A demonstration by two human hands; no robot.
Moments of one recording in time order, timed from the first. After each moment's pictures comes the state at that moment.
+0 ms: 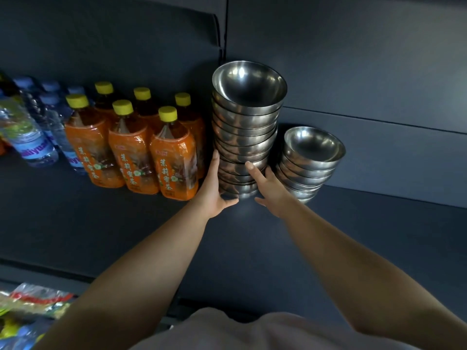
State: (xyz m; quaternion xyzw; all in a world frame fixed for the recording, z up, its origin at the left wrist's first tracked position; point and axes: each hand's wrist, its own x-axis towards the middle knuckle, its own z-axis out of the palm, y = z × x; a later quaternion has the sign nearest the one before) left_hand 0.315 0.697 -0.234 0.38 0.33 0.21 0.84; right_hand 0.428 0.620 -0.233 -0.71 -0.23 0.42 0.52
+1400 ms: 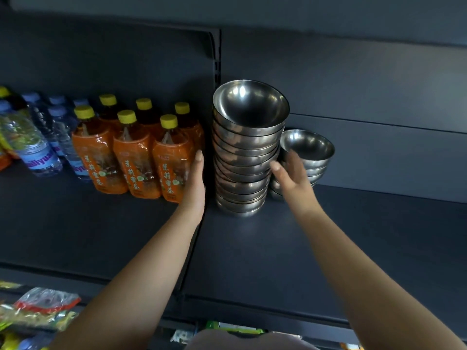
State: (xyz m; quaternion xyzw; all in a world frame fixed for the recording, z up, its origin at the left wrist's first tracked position) left_hand 0.278 0.685 -0.210 0.48 0.36 0.36 0.71; right_hand 0.402 0.555 -0.184 -0.66 -0.30 0.26 0.64
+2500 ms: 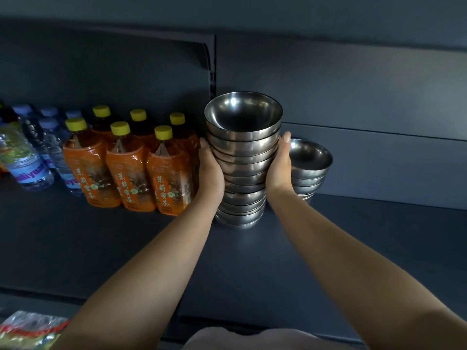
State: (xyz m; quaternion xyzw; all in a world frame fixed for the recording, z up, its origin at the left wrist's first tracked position) left_hand 0.335 0.693 -0.180 0.47 0.33 0.48 0.66; right_hand 0.412 0.622 -0.166 -0.57 -0.19 0.27 0.75
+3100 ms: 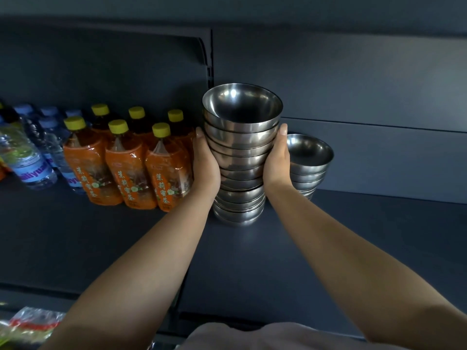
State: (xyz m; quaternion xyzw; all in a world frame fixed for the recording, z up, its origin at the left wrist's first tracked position) left_hand 0.334 0.698 -0.170 0.48 0.32 0.49 0.66; right_hand 0.409 0.622 -0.162 -0.60 -0.19 0.24 0.74
